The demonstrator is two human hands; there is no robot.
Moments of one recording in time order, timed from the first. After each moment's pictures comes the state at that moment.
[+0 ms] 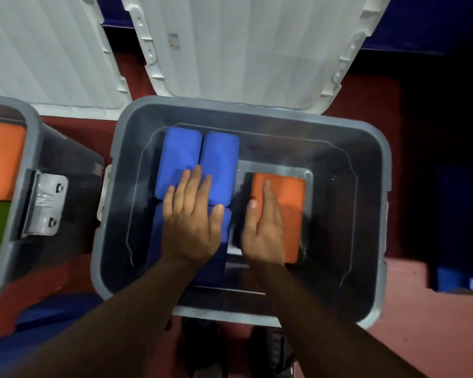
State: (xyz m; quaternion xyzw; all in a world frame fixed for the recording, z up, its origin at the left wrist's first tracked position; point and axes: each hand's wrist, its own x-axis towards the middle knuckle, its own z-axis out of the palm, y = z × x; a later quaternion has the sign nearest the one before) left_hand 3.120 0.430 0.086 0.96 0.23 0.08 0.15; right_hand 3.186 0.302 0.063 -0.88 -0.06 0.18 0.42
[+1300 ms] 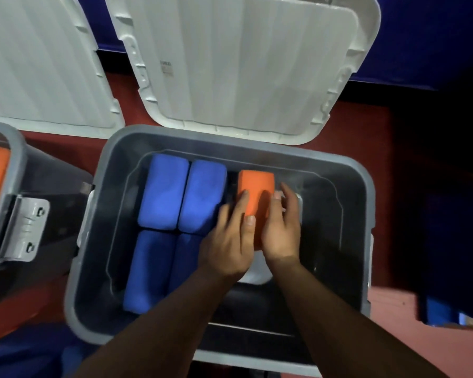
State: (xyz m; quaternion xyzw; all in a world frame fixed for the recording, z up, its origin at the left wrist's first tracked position) left_hand 3.197 0.371 0.099 0.87 0.29 -0.02 0.40; right_hand 3.277 0.297 0.099 -0.80 0.12 0.23 0.54
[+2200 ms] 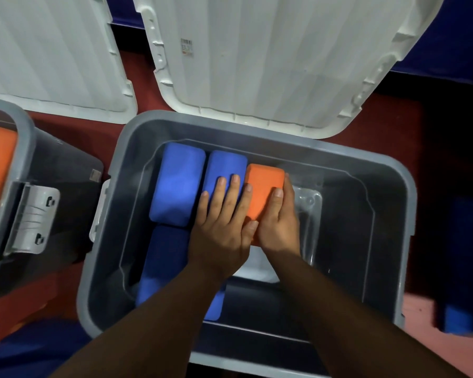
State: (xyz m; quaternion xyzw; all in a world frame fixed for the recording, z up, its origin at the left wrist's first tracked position) left_hand 3.172 0.423 0.057 0.98 0.17 -0.01 0.11; right_hand 3.260 0.333 0.059 -0.86 0.01 0.26 0.44
